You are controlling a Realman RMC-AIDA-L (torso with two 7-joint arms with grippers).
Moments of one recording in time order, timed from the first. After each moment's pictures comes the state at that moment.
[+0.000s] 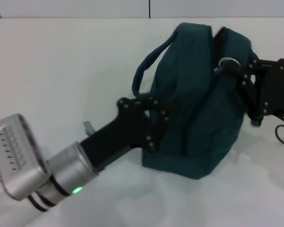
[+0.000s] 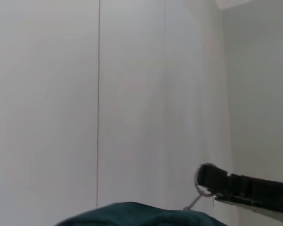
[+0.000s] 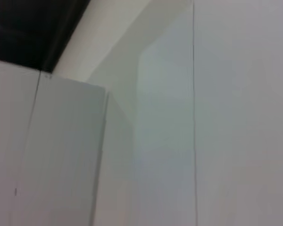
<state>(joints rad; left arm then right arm) -0.43 -2.10 2.83 0.26 -0.59 1.55 -0.26 0.55 2.03 -1.02 -0.05 -1.14 -1.83 0.49</state>
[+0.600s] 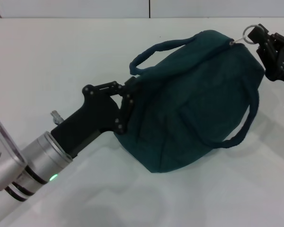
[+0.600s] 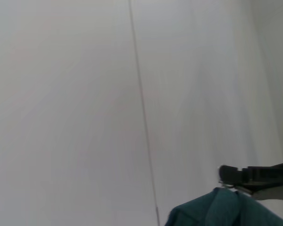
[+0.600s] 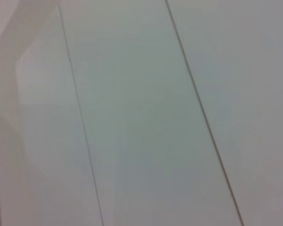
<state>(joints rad) -0.43 -2.09 2.75 0.13 -0.63 1.59 -0.24 0.57 2.03 -1.01 0.01 -0.90 -1.68 0.72</state>
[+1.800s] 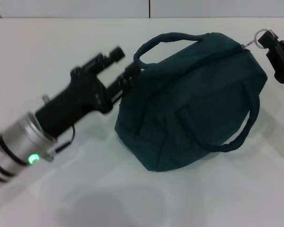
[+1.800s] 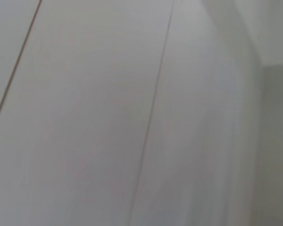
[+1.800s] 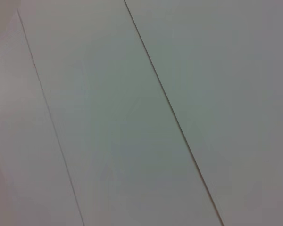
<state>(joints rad) -0.50 -2.08 2.75 0.03 -0.66 1.74 -0.67 0.53 2.03 -1.00 0.01 -0.88 -1.64 0.82</state>
